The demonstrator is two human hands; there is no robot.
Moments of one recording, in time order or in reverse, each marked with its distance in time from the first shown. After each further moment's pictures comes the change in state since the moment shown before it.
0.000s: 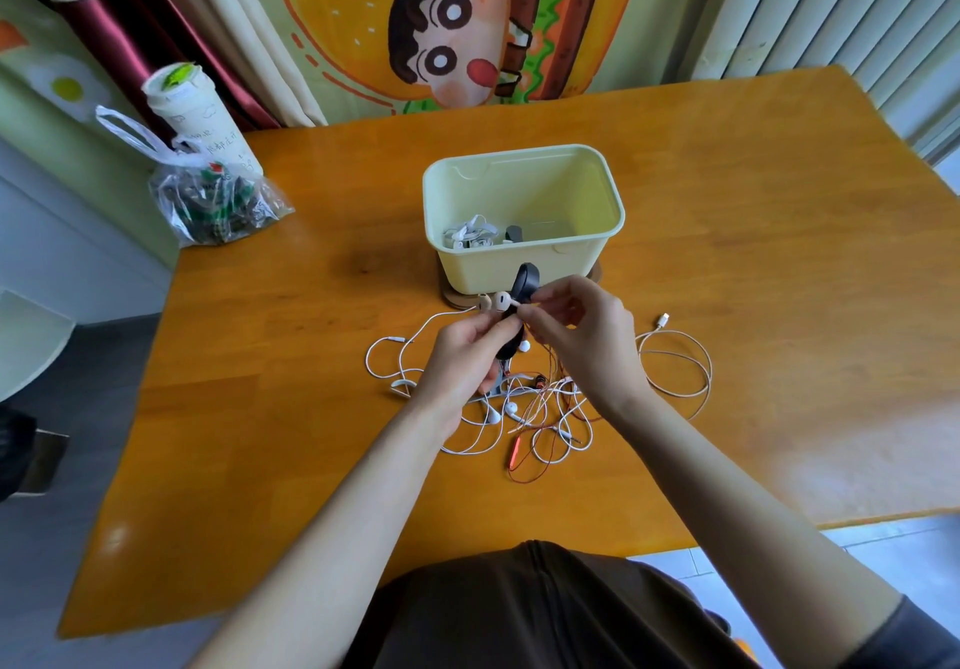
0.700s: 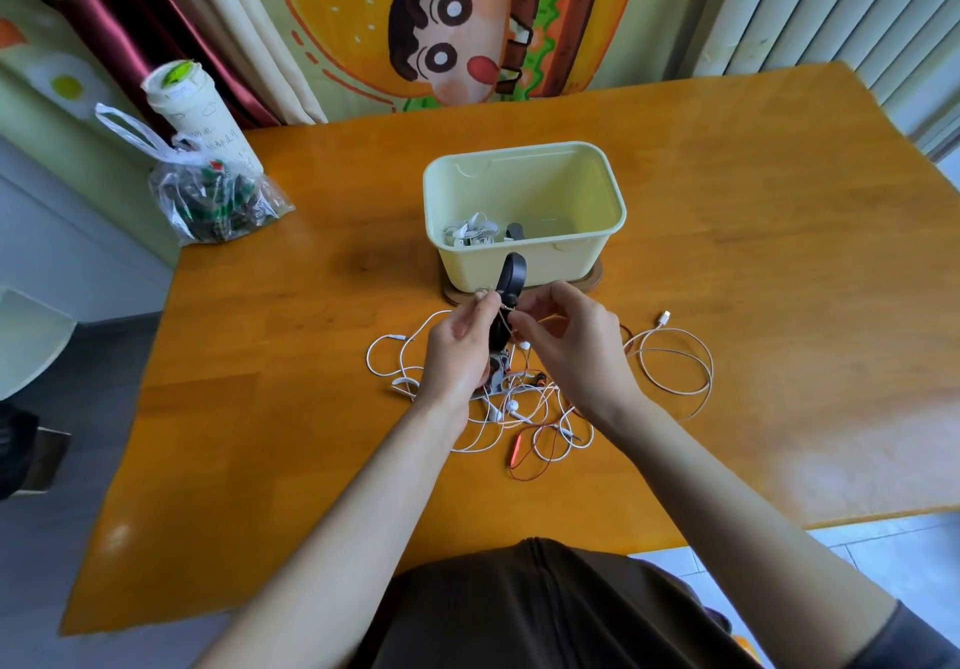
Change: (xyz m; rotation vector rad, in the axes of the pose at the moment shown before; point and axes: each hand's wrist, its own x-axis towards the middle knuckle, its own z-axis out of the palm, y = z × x) left_hand -0.007 0.013 0.012 -0.095 0.238 -0.067; right_hand -0.006 -0.002 0.010 -0.041 -0.041 -0.032
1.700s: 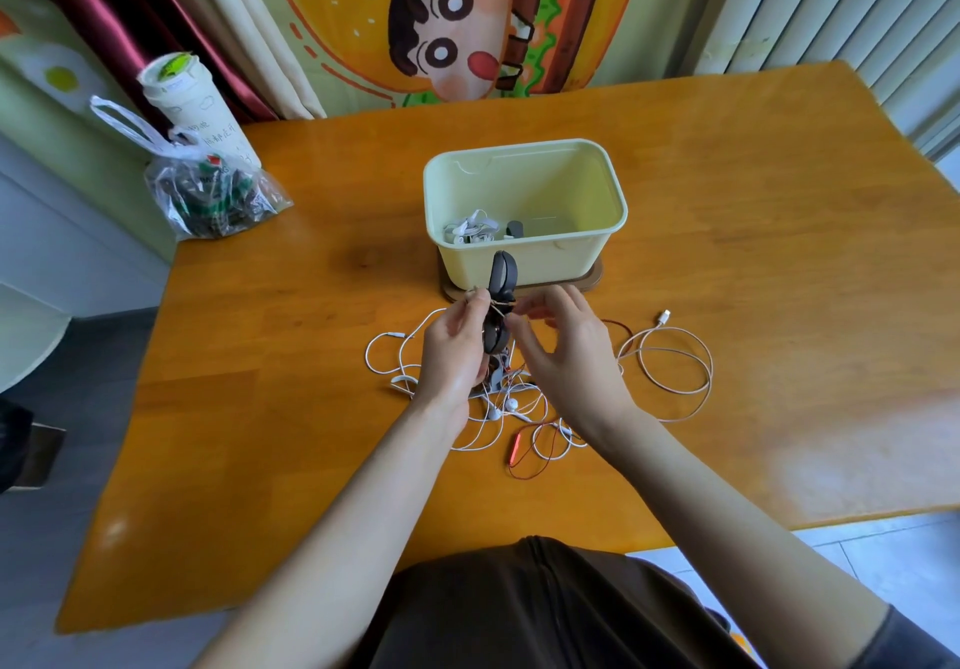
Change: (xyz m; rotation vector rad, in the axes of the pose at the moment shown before) left_hand 0.005 -0.003 -0.004 -0.025 0.032 -0.044; right_hand -0.008 0.000 0.008 -0.158 0.017 -0.114
